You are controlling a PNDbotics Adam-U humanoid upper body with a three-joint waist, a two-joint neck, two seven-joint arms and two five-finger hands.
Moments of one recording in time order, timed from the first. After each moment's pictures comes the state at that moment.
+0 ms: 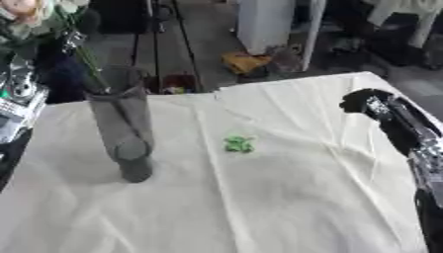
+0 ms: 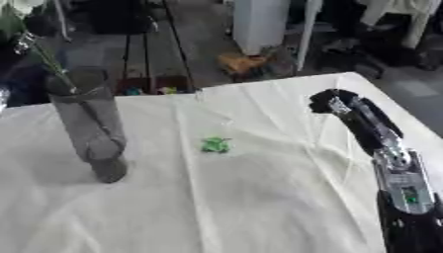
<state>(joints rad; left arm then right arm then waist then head) -0.87 0.53 -0.16 -1.19 -0.04 -0.16 0.07 -0.50 -0.23 -0.26 -1.35 0.16 -0.24 0.49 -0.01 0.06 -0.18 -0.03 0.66</state>
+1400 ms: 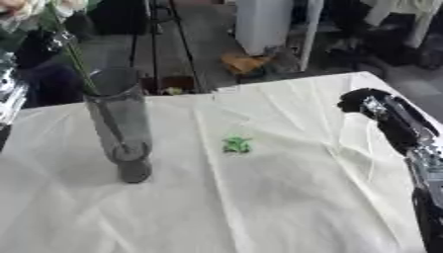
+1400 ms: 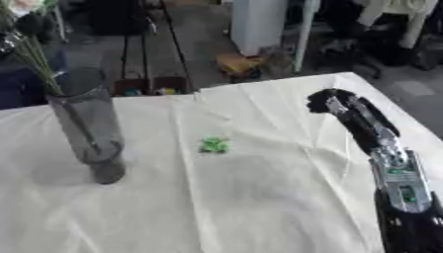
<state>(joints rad) -0.87 0.56 -0.17 -1.17 -0.05 -0.12 -0.10 -0.50 -0.23 -0.26 -1.35 0.16 -0.24 0.49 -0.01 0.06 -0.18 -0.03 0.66</state>
